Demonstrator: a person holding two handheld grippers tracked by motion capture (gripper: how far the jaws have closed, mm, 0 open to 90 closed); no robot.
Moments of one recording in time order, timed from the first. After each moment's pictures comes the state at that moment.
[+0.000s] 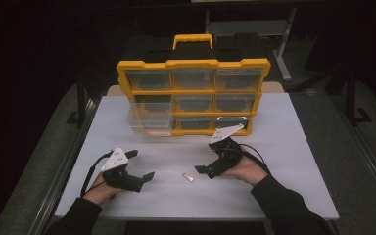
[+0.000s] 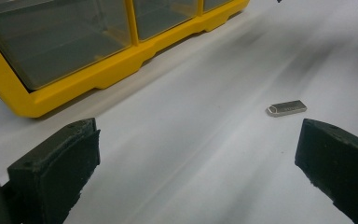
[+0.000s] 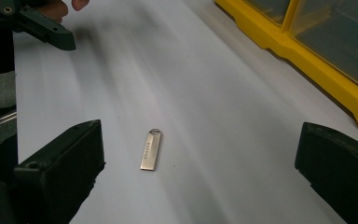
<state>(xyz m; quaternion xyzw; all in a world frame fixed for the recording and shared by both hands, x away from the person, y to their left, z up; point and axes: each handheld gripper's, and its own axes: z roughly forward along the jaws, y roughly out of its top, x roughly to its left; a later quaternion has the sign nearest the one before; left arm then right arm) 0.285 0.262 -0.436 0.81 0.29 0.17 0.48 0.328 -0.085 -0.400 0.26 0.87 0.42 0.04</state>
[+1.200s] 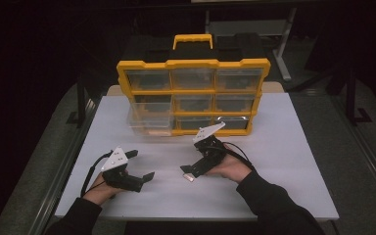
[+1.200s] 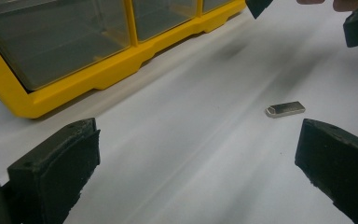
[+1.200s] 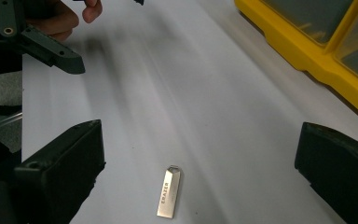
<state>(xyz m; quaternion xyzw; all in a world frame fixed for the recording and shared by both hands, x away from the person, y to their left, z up) 0.285 0.262 -0.436 0.81 0.29 0.17 0.49 0.337 -0.045 -0.403 0.24 0.88 0.41 0.02</state>
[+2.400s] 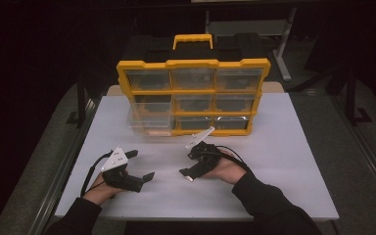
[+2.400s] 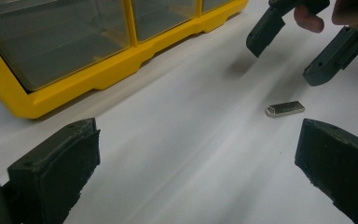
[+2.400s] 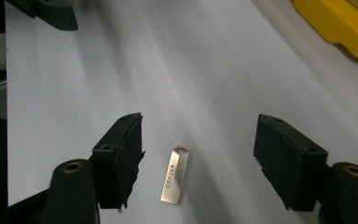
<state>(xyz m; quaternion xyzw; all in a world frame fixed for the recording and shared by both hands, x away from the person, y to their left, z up) 0.285 0.262 -0.436 0.81 0.29 0.17 0.49 0.333 -0.031 -0.416 0.22 0.91 0.36 0.02</state>
